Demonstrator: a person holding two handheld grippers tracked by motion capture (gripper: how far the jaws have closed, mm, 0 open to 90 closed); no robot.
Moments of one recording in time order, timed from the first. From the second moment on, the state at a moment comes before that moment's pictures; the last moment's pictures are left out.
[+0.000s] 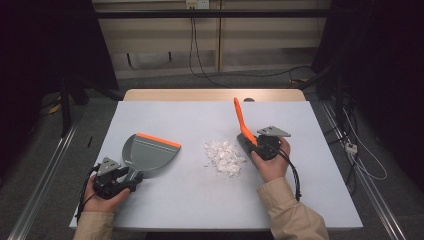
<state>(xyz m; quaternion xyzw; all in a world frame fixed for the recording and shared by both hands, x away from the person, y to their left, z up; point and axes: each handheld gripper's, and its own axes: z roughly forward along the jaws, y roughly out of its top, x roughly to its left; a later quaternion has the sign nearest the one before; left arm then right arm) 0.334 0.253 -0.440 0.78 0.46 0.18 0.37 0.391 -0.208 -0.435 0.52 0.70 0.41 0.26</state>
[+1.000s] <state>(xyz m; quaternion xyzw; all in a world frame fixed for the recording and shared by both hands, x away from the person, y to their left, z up) 0.338 0.240 -0.425 0.83 0.40 0.13 0.36 0.392 -0.207 -0.431 0.52 0.72 0.39 0.25</state>
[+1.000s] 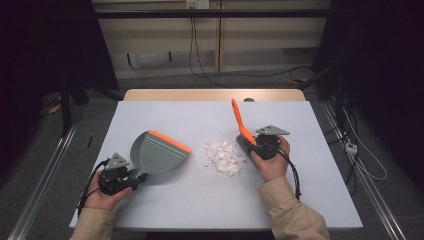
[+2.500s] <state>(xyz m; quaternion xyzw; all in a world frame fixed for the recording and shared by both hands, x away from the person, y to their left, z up) 0.331 0.185 -0.429 0.91 0.24 0.03 0.35 0.395 -0.200 -0.415 0.50 0.76 0.34 0.23</state>
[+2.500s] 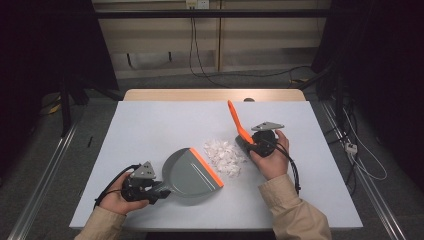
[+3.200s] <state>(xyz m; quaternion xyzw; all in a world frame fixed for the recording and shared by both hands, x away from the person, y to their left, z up) 0.343 0.178 -0.432 0.91 0.24 0.01 0.35 0.395 -0.189 -0.416 0.50 0.76 0.33 0.24</state>
